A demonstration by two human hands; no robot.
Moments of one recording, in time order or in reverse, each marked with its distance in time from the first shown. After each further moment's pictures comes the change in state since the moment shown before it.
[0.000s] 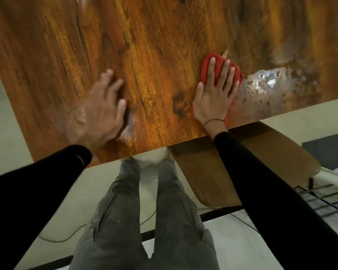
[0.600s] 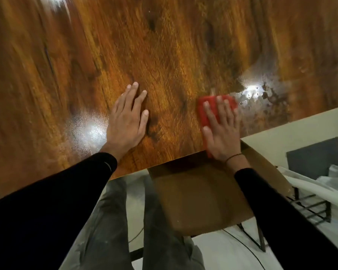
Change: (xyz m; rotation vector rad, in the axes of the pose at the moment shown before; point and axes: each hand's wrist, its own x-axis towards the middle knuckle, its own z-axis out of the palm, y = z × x) left_hand 0.065 0.107 0.057 -0.019 0.011 0.072; right_hand 0.001 0.149 -0.014 -0.060 -0.105 -0.404
